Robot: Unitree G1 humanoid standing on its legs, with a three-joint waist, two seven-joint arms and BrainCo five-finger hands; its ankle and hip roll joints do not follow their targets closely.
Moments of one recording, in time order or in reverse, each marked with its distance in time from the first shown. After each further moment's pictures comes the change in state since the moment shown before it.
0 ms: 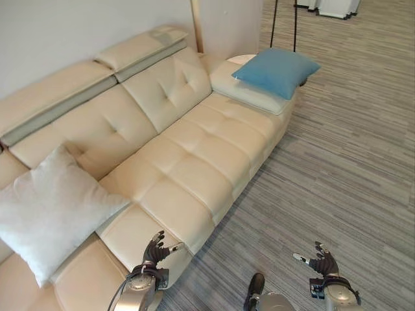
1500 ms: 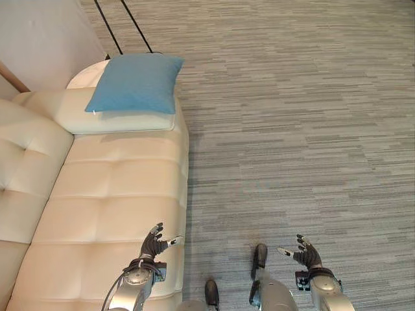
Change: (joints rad) left arm 0.028 0.064 -0.021 -0.053 -0.032 -0.003 0.017; right arm -0.052 0.056 0.050 0.041 -0.024 0.011 0.043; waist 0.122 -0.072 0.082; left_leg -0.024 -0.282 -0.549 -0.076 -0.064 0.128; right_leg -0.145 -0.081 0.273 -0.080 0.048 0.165
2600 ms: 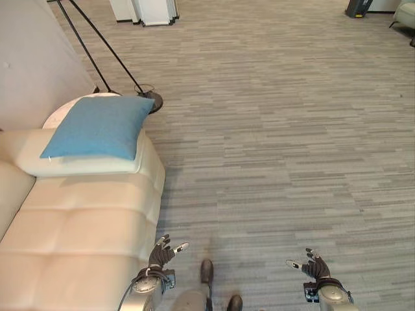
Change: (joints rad) left arm 0.025 -0.089 -0.002 0.045 -0.099 0.013 0.014; right arm 0.015 -0.039 0.007 0.065 0.000 0.015 0.004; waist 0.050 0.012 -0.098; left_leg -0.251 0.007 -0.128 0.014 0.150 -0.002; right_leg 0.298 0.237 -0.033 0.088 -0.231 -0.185
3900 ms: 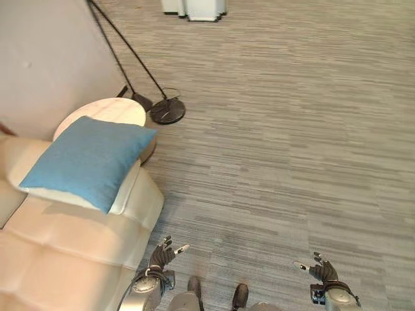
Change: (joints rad) left arm -0.016 0.006 0.001 0.034 0.000 0.008 -0.039; right arm 0.006 -0.016 -0.035 0.050 0.059 0.001 0.003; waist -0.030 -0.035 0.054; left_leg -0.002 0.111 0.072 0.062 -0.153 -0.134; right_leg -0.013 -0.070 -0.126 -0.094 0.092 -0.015
